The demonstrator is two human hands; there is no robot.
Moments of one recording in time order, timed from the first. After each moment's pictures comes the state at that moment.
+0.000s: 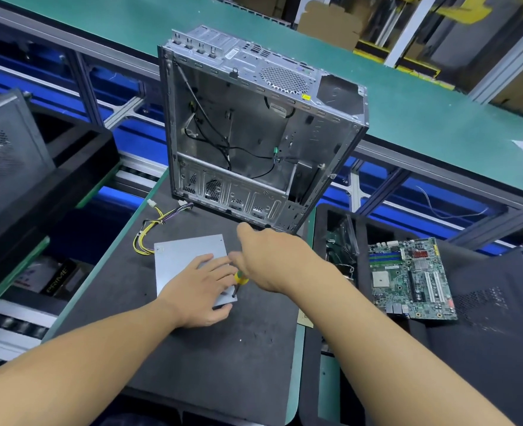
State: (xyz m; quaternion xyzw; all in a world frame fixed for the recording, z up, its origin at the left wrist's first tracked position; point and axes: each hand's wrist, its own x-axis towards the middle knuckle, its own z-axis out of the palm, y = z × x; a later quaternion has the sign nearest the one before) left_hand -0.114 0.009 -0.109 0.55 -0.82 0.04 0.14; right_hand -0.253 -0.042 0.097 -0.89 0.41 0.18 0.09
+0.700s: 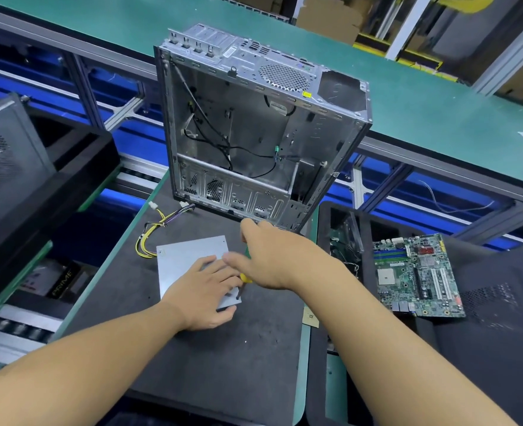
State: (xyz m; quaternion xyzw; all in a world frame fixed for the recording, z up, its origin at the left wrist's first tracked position) left_hand -0.113 0.008 -0.105 0.55 -0.83 0.00 0.11; right_hand -0.255 -0.052 0.096 -0.87 0.42 0.17 0.17
